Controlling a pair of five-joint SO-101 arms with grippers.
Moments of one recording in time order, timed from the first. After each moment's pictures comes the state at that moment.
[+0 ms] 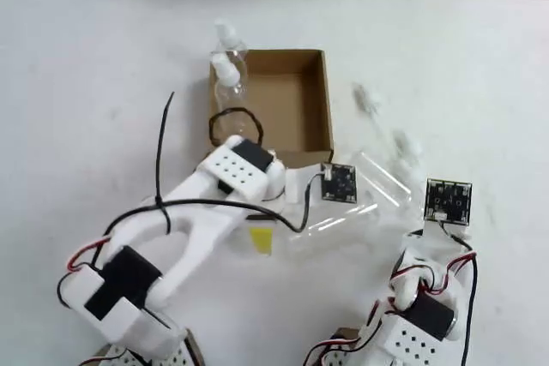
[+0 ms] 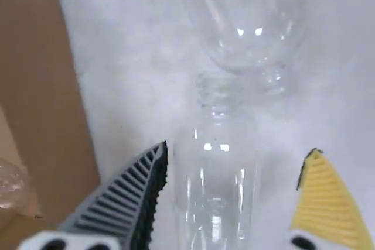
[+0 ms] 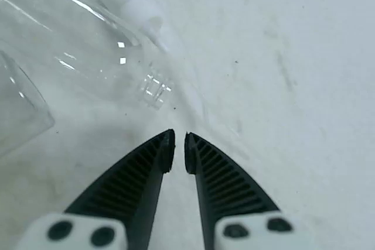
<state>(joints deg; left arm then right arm) 30.1 2.9 26.6 62.4 -52.4 28.2 -102.5 96.4 59.8 24.3</state>
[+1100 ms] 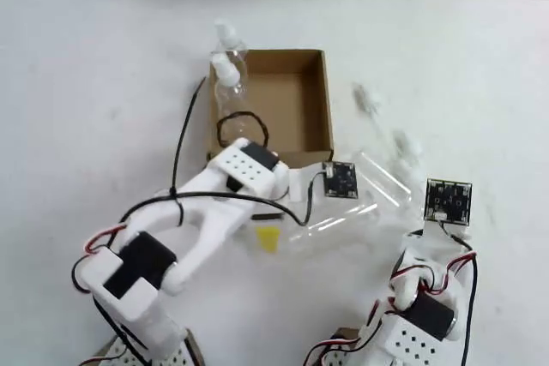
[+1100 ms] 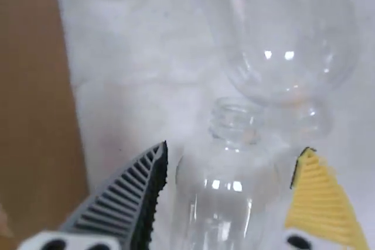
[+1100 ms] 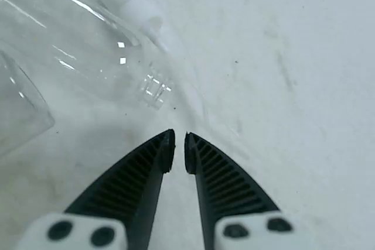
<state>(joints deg) 30.1 10.0 25.7 57.3 -49.1 28.2 -102.5 96.4 59.8 24.3</state>
